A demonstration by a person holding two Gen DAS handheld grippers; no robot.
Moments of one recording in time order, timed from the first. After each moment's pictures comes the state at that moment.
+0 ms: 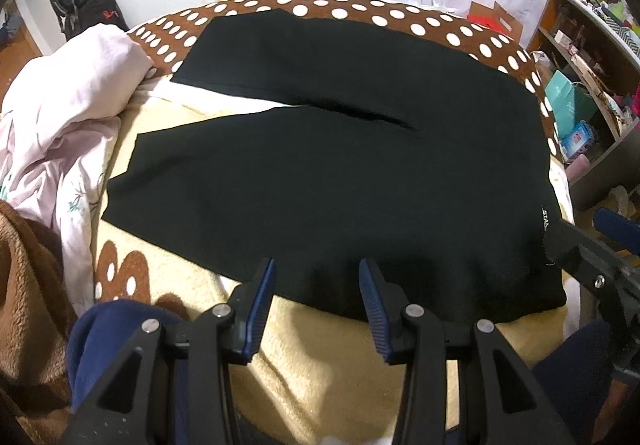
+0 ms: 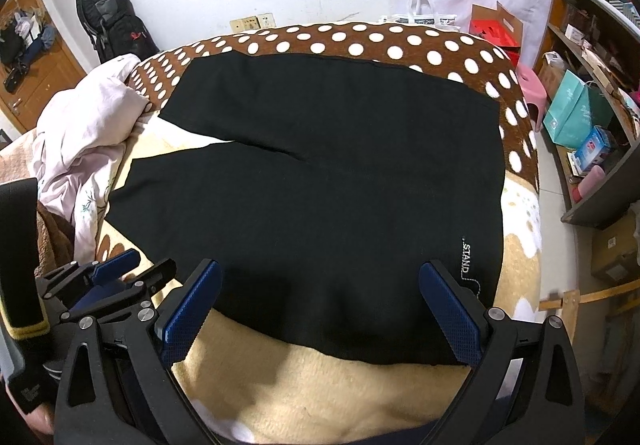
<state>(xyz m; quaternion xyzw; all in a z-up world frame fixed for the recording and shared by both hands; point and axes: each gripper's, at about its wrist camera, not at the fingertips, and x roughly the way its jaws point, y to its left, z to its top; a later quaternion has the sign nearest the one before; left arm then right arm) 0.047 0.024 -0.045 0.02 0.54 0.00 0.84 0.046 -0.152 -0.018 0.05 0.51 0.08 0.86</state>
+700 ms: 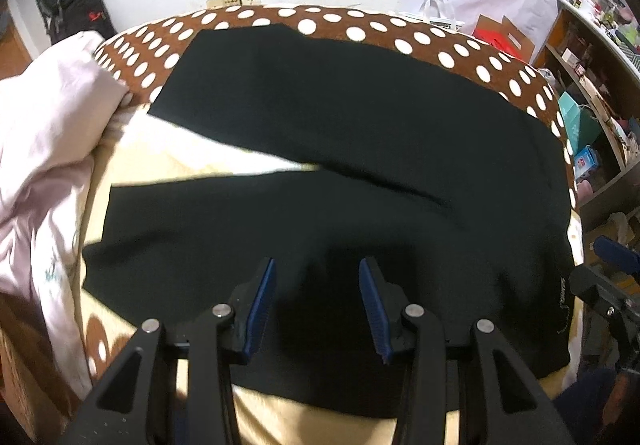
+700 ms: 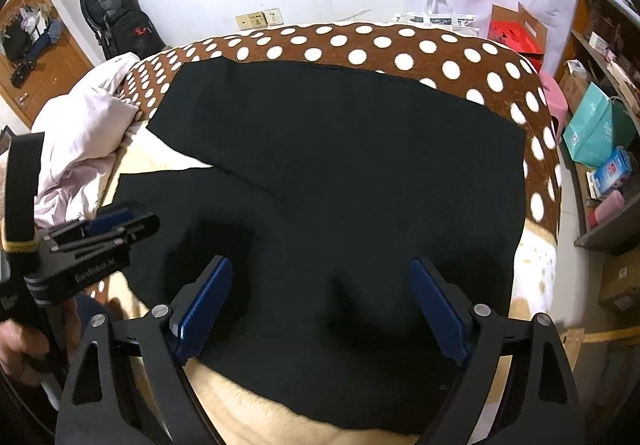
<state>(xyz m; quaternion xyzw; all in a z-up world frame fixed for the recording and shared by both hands) 0.142 0.047 -0.058 0.01 0.53 -0.02 0.85 0.120 -0.173 -0.038 0.05 0.51 0.11 0.85</state>
